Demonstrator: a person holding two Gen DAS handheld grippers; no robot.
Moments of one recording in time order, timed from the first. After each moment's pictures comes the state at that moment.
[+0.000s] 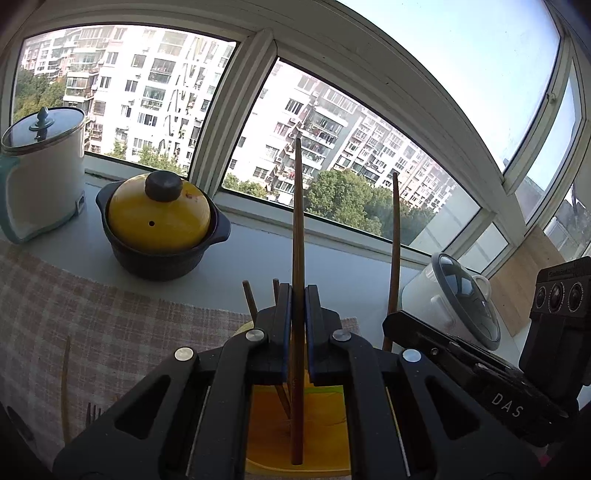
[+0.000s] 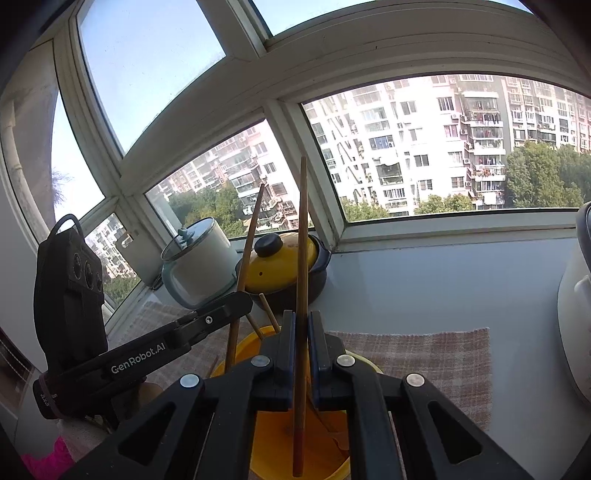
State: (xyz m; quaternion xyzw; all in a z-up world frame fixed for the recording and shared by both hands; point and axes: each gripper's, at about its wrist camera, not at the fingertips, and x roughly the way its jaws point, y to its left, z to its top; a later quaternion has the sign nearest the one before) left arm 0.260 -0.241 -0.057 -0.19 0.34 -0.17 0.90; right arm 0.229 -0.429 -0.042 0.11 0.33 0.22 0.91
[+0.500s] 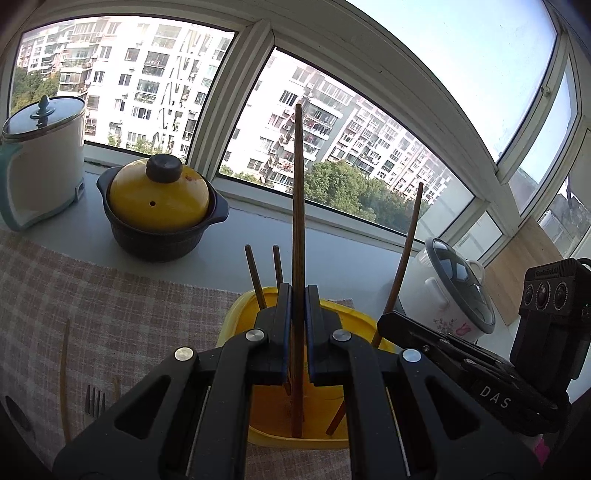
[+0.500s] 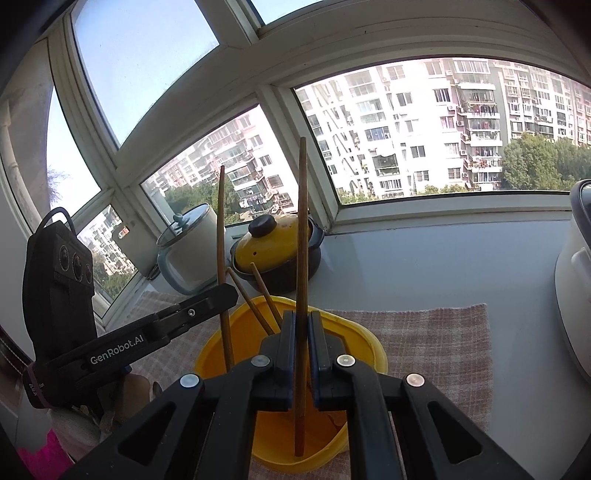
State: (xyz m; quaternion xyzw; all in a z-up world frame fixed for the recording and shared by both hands) left arm 0.243 -0.237 -0.062 -0.19 0.36 -0.18 0.90; right arm 0.217 -0.431 -0.056 0.11 0.35 0.22 0.90
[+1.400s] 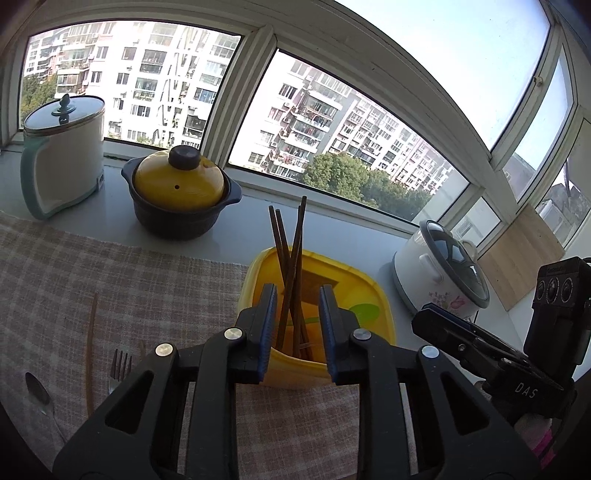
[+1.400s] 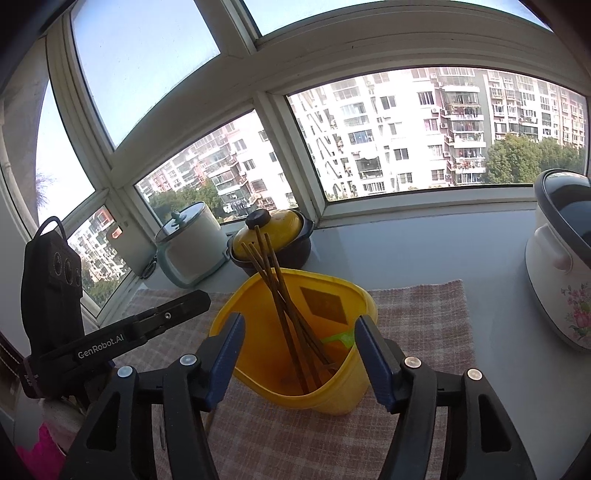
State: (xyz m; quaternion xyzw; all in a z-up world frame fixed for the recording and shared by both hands) left arm 0.194 -0.217 -0.049 -0.17 0.37 -0.18 0.89; right arm 0.166 -0.434 -0.048 0.11 0.35 0.18 0.91
